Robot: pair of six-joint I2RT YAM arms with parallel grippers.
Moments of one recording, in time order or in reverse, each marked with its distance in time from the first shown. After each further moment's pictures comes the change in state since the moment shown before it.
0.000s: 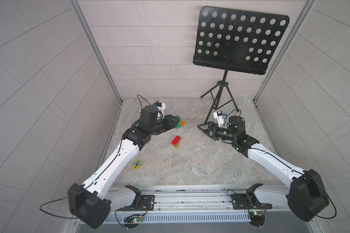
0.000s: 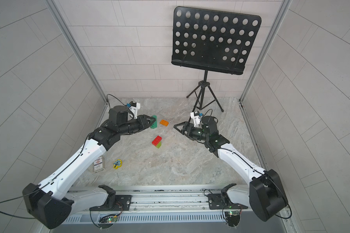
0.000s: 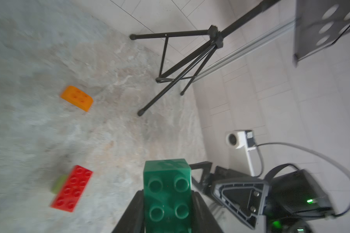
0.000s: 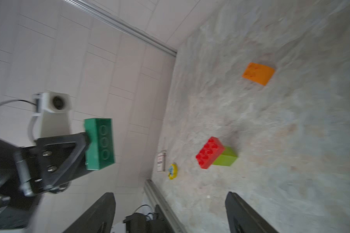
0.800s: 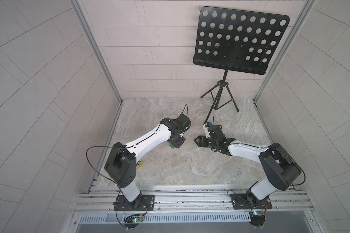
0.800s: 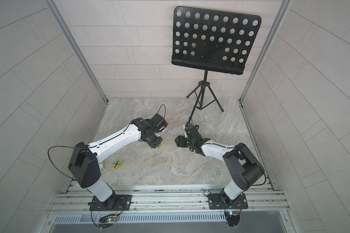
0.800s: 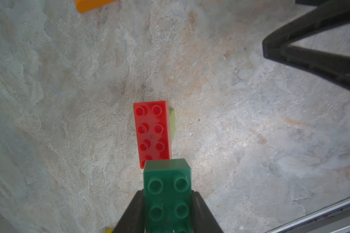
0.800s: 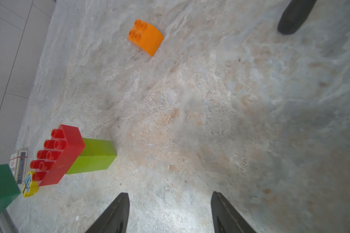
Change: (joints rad) left arm -0.178 0.467 0.209 -0.504 -0.379 0.654; right arm 0.133 0.335 -0.064 0.095 0.380 -0.283
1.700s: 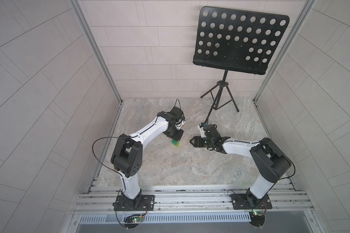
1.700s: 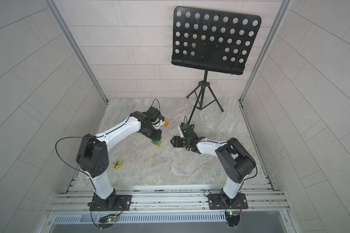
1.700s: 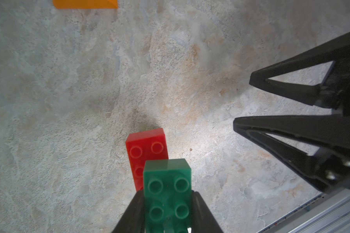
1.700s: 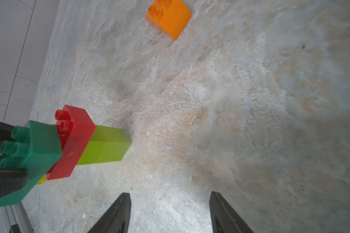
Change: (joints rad) left arm 0.120 0.121 0.070 0.063 0.237 -0.024; right arm 0.027 0.114 0.073 0.016 -0.080 -0.019
